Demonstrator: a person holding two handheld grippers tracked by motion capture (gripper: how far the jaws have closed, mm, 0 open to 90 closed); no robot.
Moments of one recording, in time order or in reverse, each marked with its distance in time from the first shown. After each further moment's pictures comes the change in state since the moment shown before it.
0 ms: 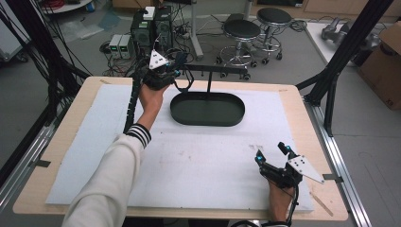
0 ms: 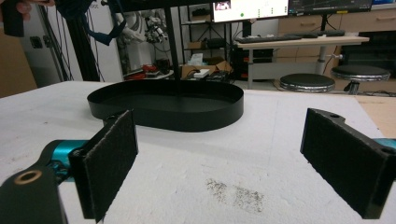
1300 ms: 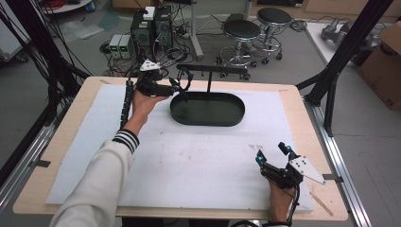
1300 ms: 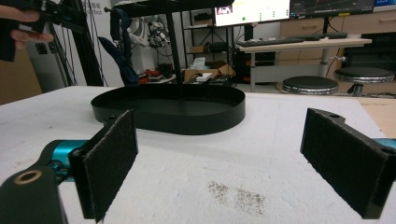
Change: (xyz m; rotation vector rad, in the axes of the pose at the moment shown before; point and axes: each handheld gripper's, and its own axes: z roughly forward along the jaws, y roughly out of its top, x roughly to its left) left arm 0.013 -0.031 -0.012 0.114 -0.095 -0.233; right arm -0.002 0.000 -0.002 -0.018 0.014 0.006
